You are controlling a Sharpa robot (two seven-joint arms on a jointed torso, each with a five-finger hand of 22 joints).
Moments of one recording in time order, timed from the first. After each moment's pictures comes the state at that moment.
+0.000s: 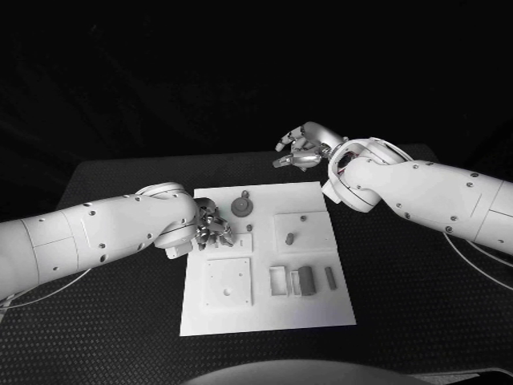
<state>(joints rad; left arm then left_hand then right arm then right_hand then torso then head) 1.28 -0.59 -0.24 1.30 -0.91 0.02 -0.58 0.91 0.02 0.50 -0.29 0.05 1.13 0.04 0.32 0.74 1.19 -0.07 0.93 0.63 1.13 -0.15 1.26 0.53 0.01 1.17 -0.23 0.50 1.11 1.26 -0.63 -0.01 1.32 -1.11 -0.38 -0.16 1.06 -0.11 0.55 -0.25 0.04 0.80 0.16 0.16 0.59 1.11 0.04 1.01 0.91 1.10 -0.06 1.34 0.88 0.25 1.05 0.04 0.78 1.31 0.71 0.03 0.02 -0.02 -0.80</state>
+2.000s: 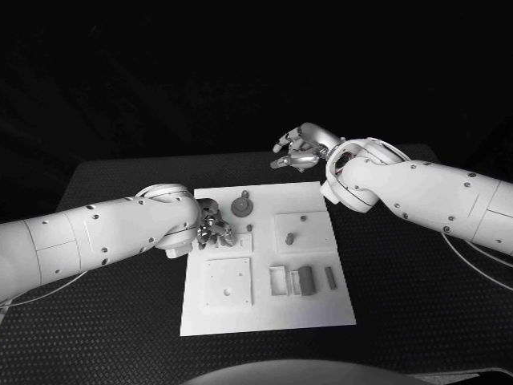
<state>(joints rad) 1.28 -0.58 -0.24 1.30 -0.99 0.05 -0.56 0.91 0.02 0.51 -0.29 0.05 1.13 0.04 0.32 0.74 1.19 -0.07 0.93 0.63 1.14 -0.15 1.26 0.53 0.01 1.17 -0.23 0.50 1.11 1.26 -0.62 -0.01 1.32 -1.11 -0.37 -0.16 1.05 -0.11 0.54 -0.25 0.04 0.81 0.16 0.16 0.59 1.11 0.04 1.01 0.90 1.10 -0.06 1.34 0.88 0.25 1.05 0.04 0.78 1.31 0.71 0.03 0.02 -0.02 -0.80</state>
